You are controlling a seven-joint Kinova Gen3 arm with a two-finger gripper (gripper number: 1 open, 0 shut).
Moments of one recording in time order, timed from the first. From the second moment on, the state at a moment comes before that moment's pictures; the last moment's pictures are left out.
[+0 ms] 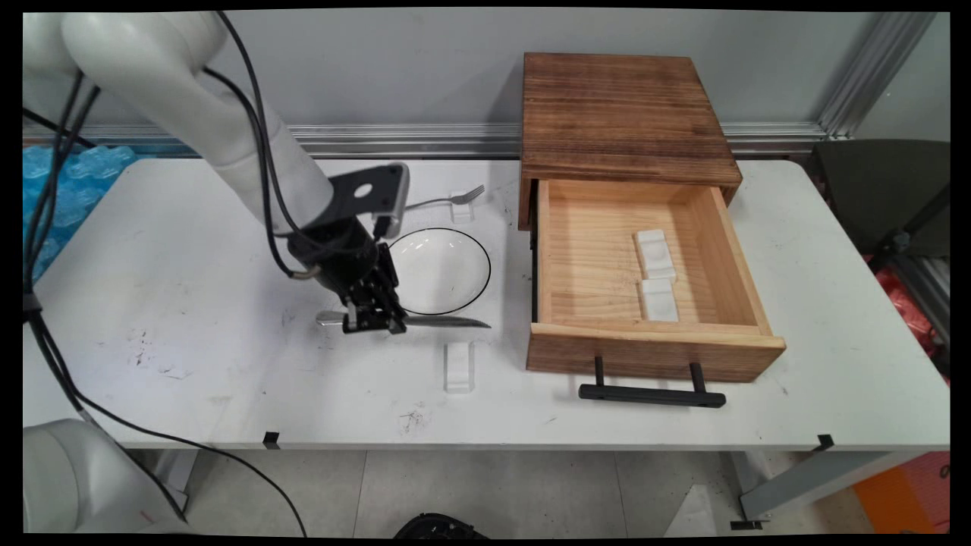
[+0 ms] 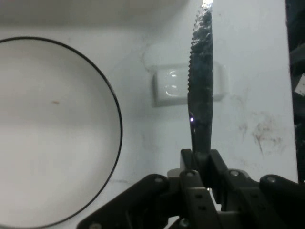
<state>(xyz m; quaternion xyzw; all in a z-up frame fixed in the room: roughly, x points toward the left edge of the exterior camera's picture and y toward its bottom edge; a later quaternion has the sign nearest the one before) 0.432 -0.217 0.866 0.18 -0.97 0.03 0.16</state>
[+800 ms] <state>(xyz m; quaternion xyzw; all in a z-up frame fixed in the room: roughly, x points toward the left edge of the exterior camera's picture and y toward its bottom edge) 0.393 -0.276 0.956 0.16 -0.97 0.06 0.17</state>
